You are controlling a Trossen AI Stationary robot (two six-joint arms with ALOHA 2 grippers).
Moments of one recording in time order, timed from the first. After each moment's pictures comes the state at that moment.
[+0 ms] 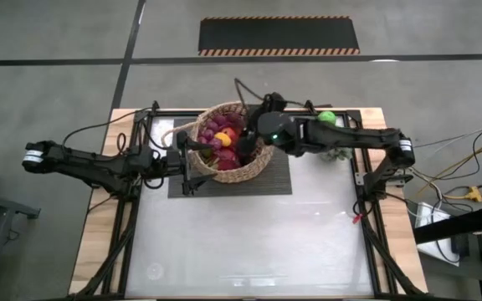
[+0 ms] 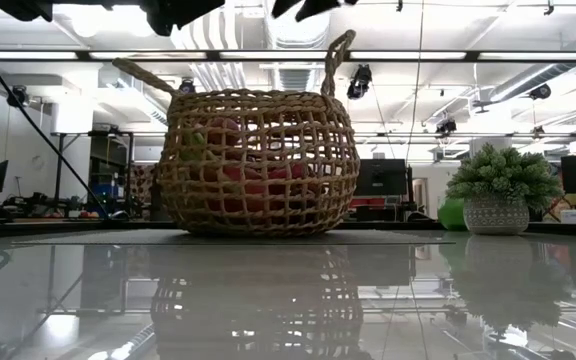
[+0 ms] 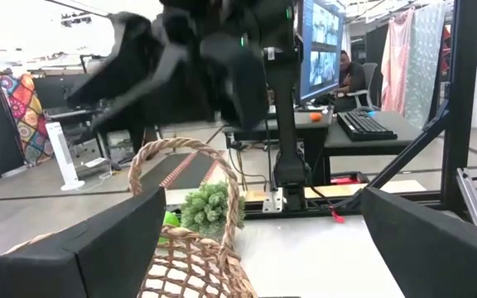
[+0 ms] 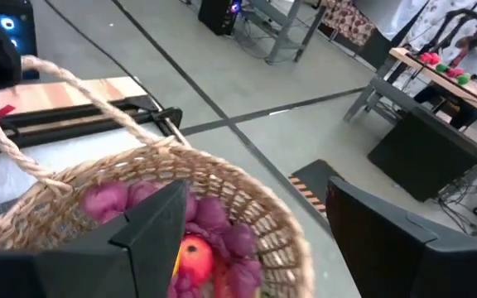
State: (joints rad) left arm -0.07 0.90 0.58 0.47 -0.21 0.15; right arm -0.04 1.71 1.78 -0.51 0.68 -0.04
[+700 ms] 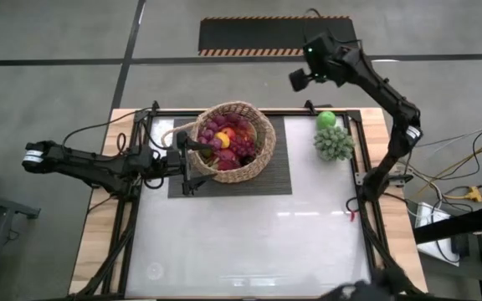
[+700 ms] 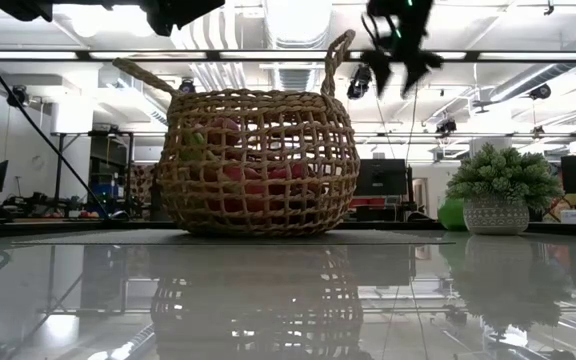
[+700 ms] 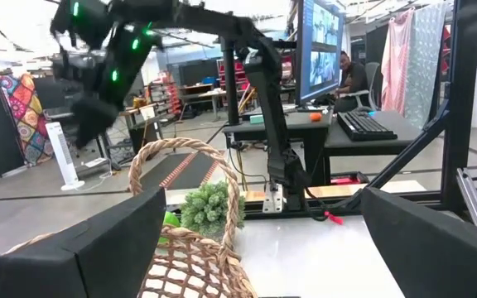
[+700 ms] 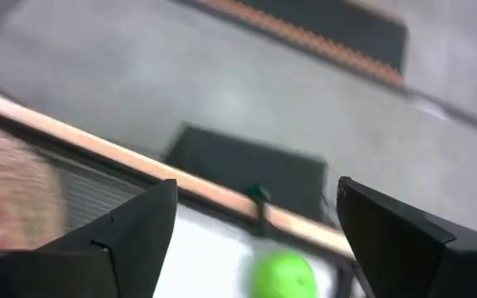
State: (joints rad) left arm -0.07 0.90 0.58 0.47 -0.21 0.15; right arm -0.77 1.69 1.92 -1.14 0.34 0.21
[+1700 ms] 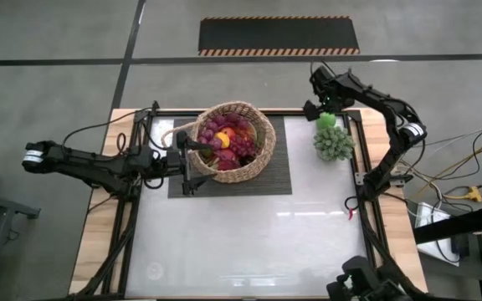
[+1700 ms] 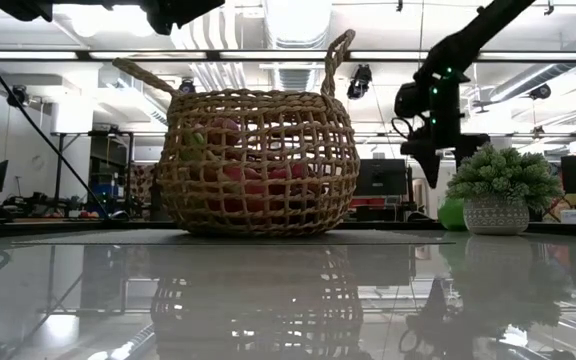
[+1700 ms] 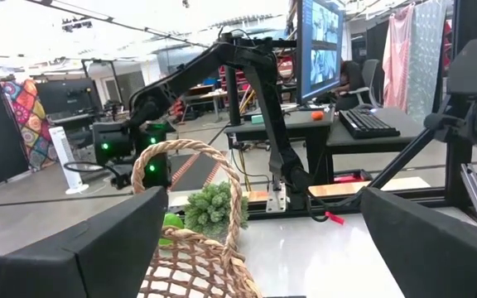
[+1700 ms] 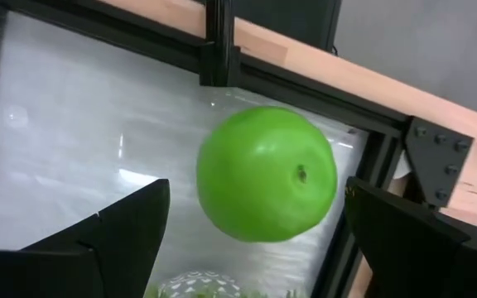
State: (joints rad) left arm -0.07 0.90 0.58 0.47 -0.22 0.17; right arm -1.01 1.69 1.31 -0.98 0.18 0.20
